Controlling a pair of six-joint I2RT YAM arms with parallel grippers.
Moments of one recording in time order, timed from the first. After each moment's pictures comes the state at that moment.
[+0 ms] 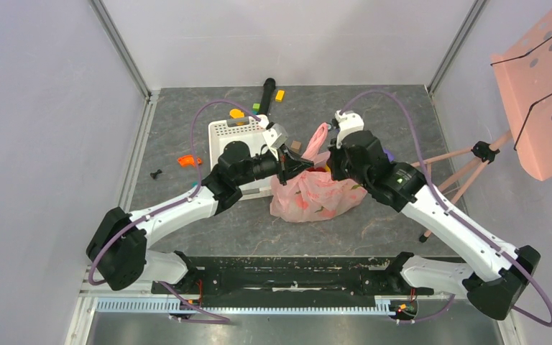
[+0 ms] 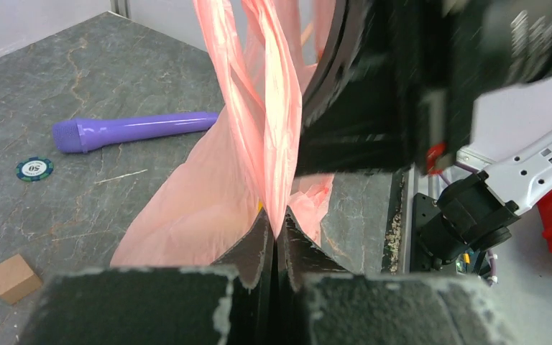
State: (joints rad) left arm -0.76 1.34 0.83 0.55 0.47 -0.24; right arm 0.74 1.11 1.18 -0.60 0.25 0.29
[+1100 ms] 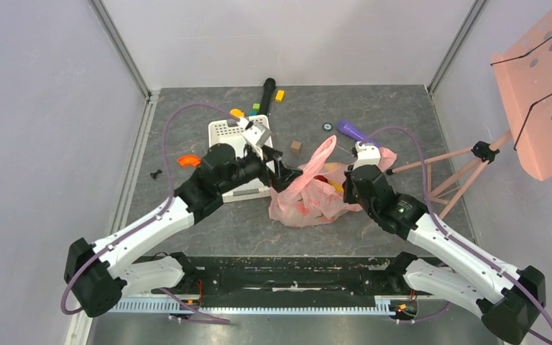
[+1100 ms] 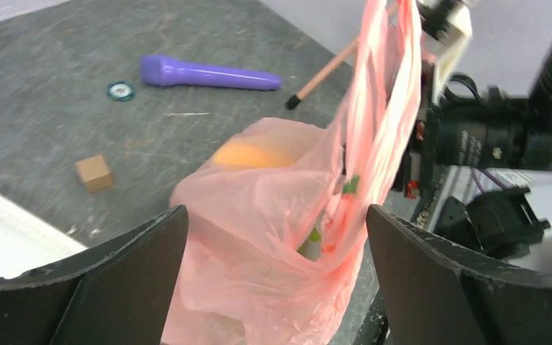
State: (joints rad) left arm -0.77 1.09 0.81 0.19 0.25 -0.25; right arm 0.72 0.90 0.72 -0.45 0.41 0.44
